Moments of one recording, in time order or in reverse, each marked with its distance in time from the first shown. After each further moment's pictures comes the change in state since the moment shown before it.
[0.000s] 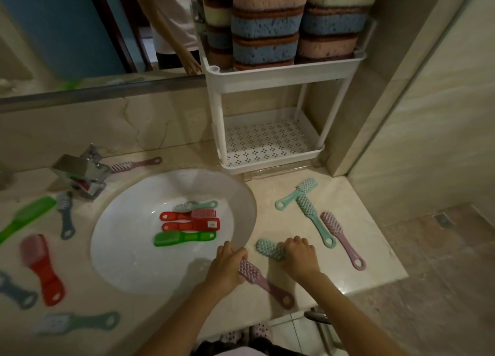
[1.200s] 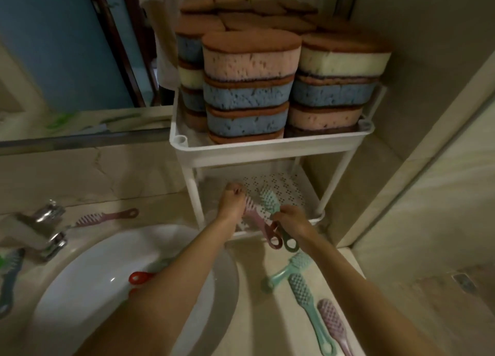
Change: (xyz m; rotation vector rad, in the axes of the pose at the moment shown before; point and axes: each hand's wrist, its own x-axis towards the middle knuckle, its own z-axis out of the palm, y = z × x) left_hand 0.197 0.089 -0.188 -1.139 0.482 -0.244; right_hand 0.155 0.016 -0.177 1.006 0.023 0.034
